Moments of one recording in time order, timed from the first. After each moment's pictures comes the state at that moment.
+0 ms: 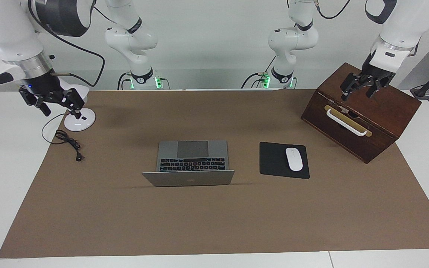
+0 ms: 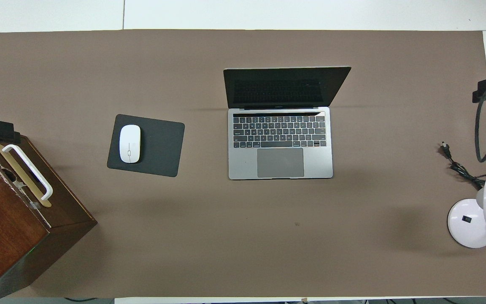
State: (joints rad) left arm 0.00 -0.10 0.01 -1.70 -0.01 1.64 -0.06; right arm -0.03 0.09 -0.07 -1.48 -0.03 1.65 0.02
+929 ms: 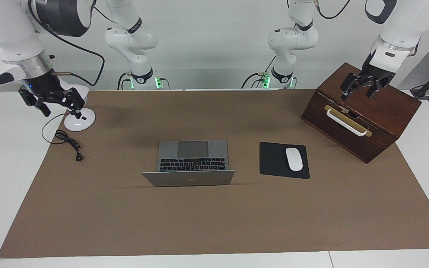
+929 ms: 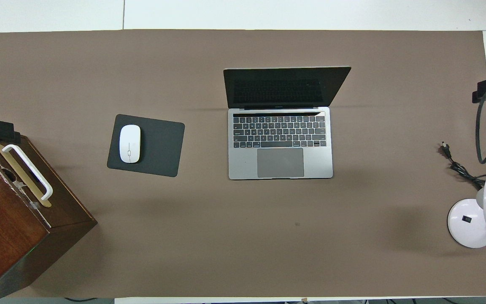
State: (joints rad) left arm 0.00 -0.10 0.01 -1.70 -0.01 1.64 -0.06; right arm -0.03 0.09 -0.07 -1.48 -0.03 1.65 -0.01
